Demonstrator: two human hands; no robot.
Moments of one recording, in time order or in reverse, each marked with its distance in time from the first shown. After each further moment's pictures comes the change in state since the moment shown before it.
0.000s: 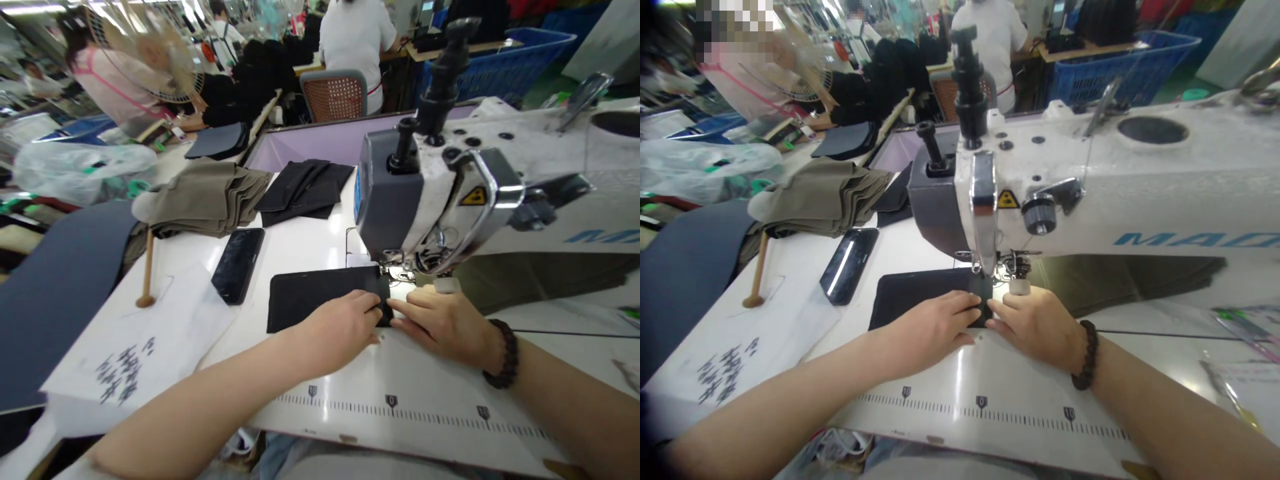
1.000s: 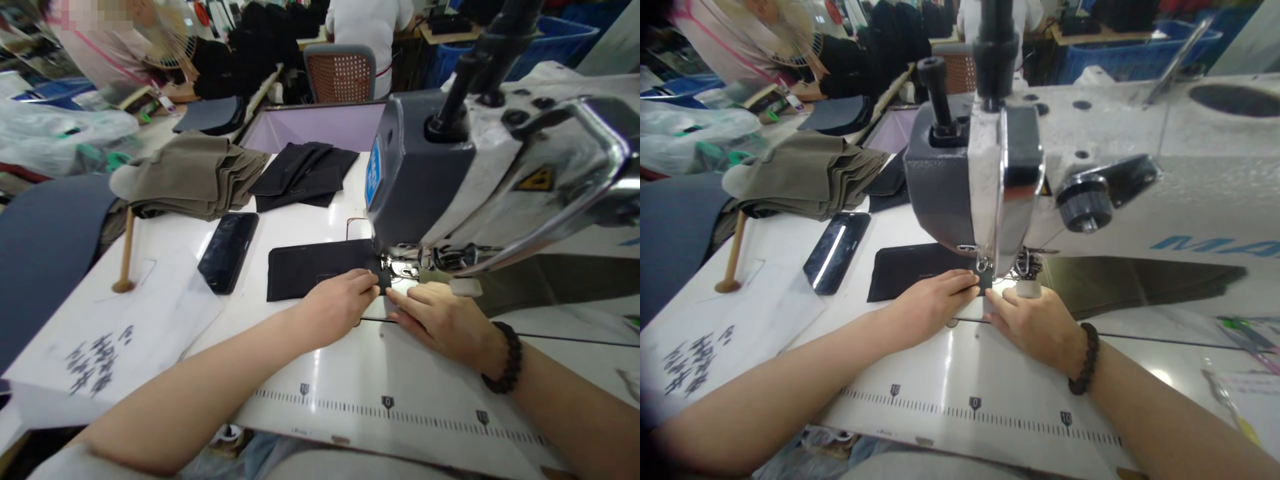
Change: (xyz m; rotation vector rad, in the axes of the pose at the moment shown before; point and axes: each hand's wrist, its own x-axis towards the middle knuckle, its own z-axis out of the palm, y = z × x) left_hand 0.007 -0.023 0.010 0.002 0.071 0.009; right_hand 0.000 0.002 0.008 -0.111 -0.047 0.043
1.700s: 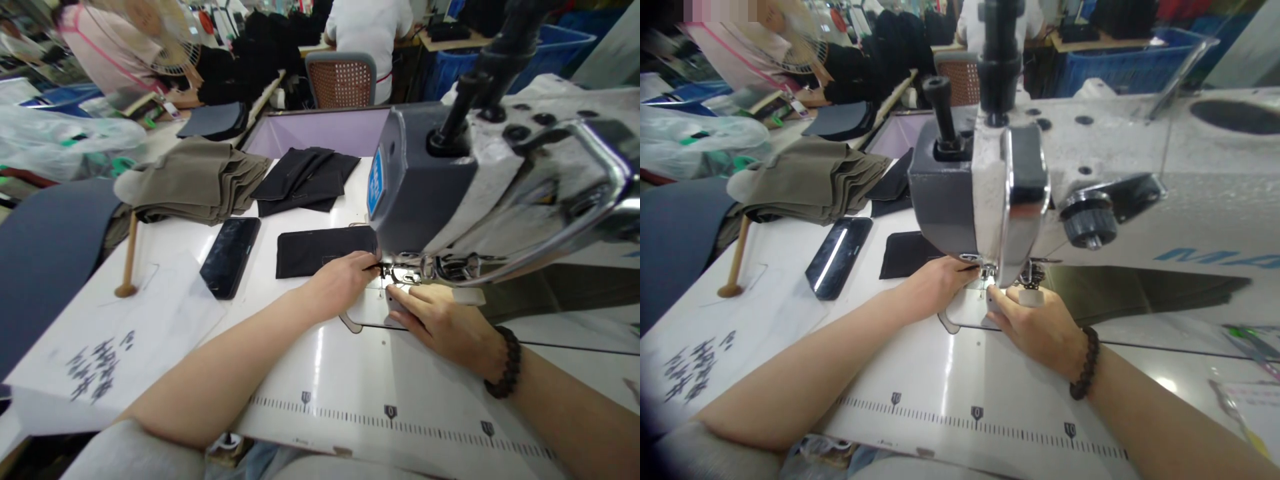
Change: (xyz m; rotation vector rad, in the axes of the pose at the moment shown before) left_hand 0.021 -0.029 0.008 0.000 0.090 -0.064; right_hand 0.000 0.005 0.008 0.091 -0.097 0.129
